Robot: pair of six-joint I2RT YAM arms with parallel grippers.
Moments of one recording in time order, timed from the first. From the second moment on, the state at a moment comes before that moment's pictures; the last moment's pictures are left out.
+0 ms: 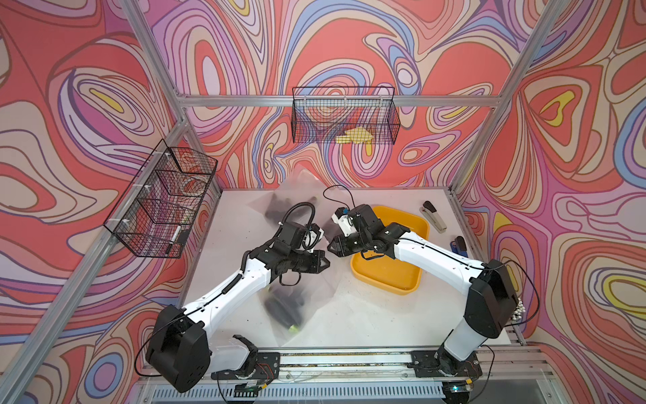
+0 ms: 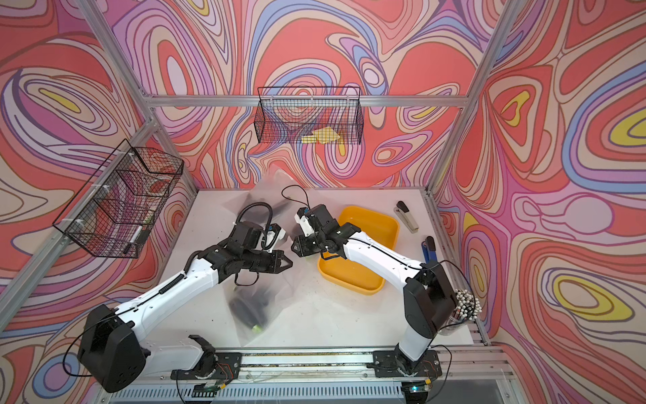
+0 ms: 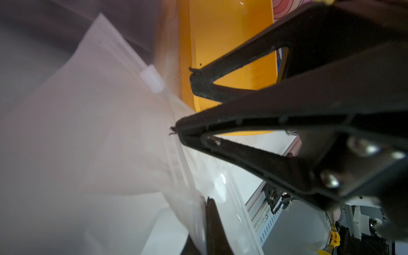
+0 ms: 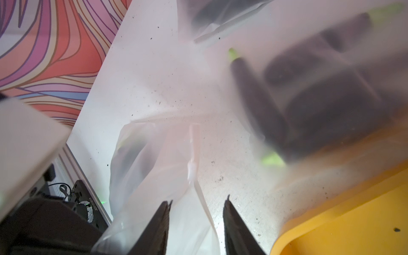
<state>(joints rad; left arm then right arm) -0.54 1.30 0.97 -0.51 0.48 -0.48 0.70 1.68 1.37 -0.52 -0.29 0.33</state>
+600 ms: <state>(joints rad) -0.54 1.30 0.97 -0.51 0.49 -0.48 0.70 1.68 1.33 -0.48 -0.30 0.29</state>
